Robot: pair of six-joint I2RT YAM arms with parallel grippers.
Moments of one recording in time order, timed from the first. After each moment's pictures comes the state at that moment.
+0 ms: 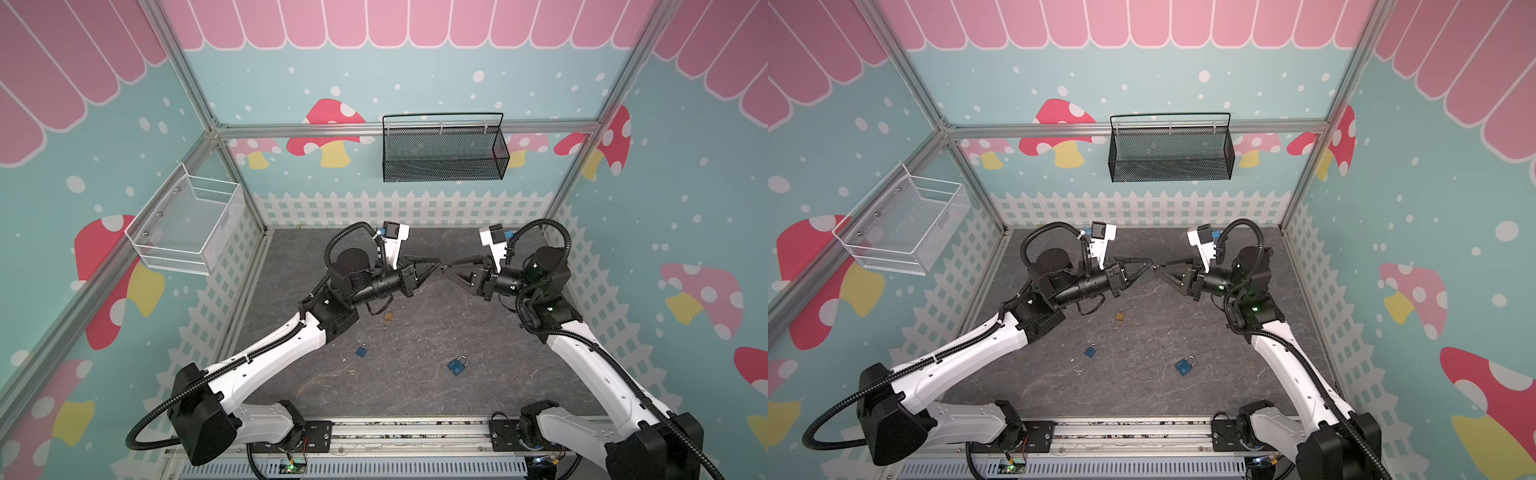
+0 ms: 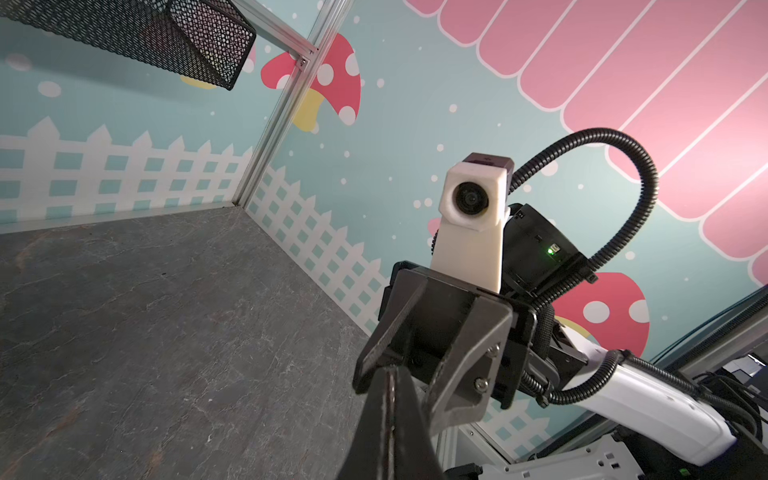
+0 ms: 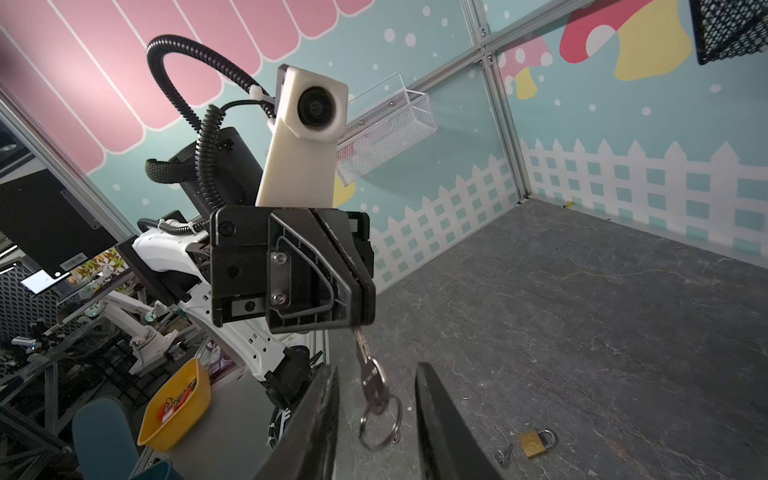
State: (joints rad) left arm -0.75 1.31 1.12 0.24 0.42 -0.63; right arm 0.27 1.11 0.91 0.29 -1.07 0.53
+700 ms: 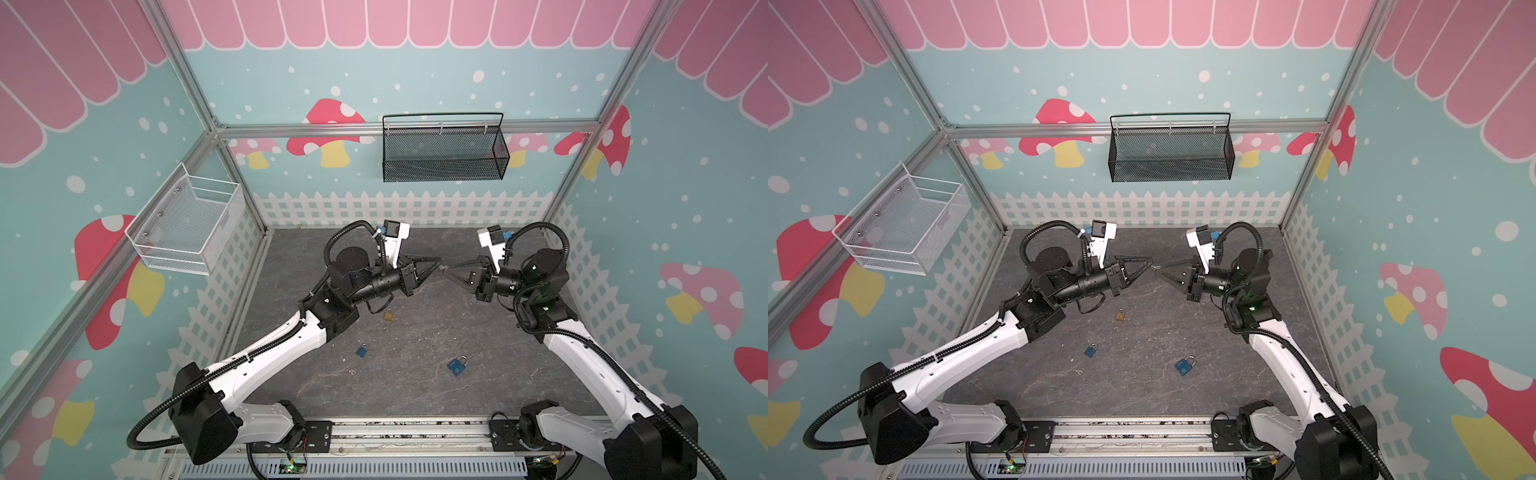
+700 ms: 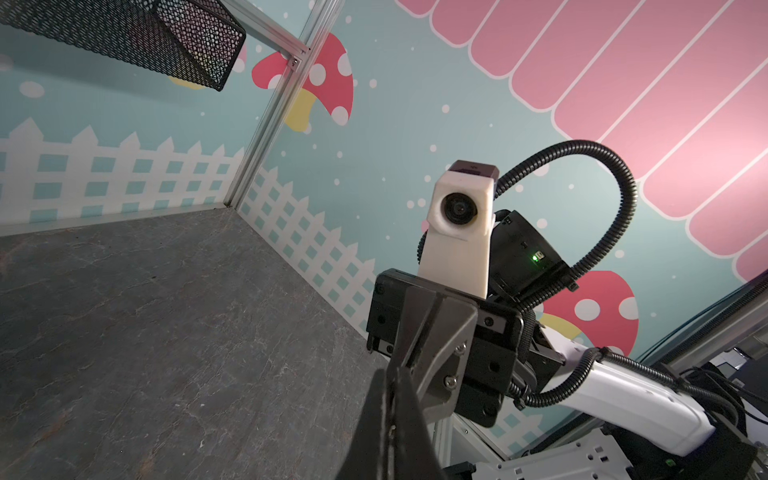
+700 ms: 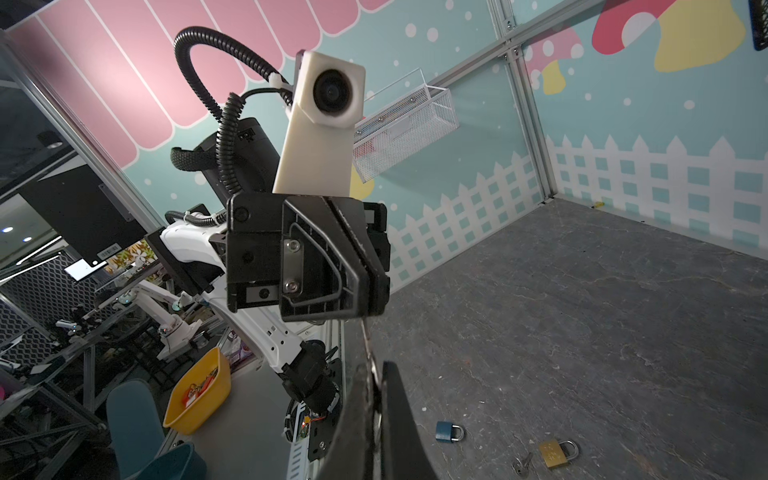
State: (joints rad) left arm -0.74 1.31 1.13 0.25 0.45 -0.64; right arm 0.27 1.12 0.88 0.39 -1.12 0.59
